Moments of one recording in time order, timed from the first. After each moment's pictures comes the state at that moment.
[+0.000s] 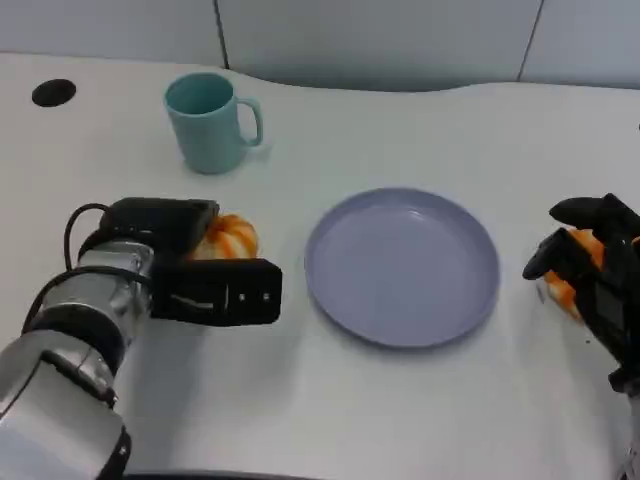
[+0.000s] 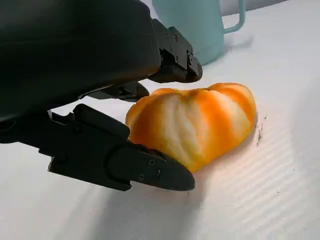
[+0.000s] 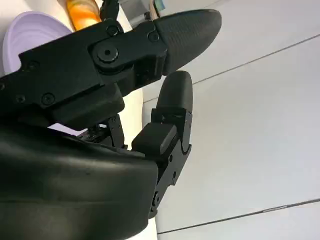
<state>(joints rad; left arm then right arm) -0.95 0.19 -0.59 1.38 0.80 -0.12 0.14 -0.39 -0.01 -0.35 0.72 0.48 -0.32 0.62</state>
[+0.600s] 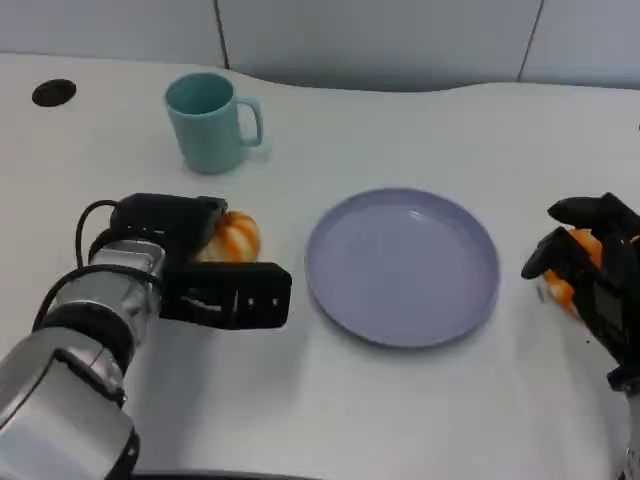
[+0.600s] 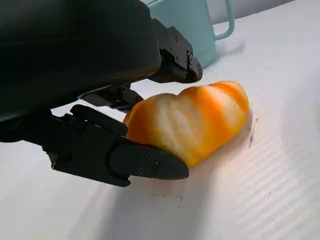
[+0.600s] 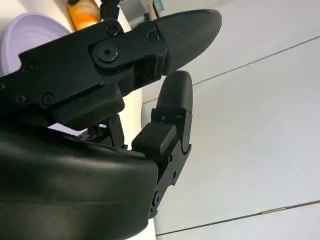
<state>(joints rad) -0.96 0.17 -0.60 1.38 0.80 -0.11 0.16 -0.39 0.00 -0.35 0.71 0.48 -0.32 0.62</state>
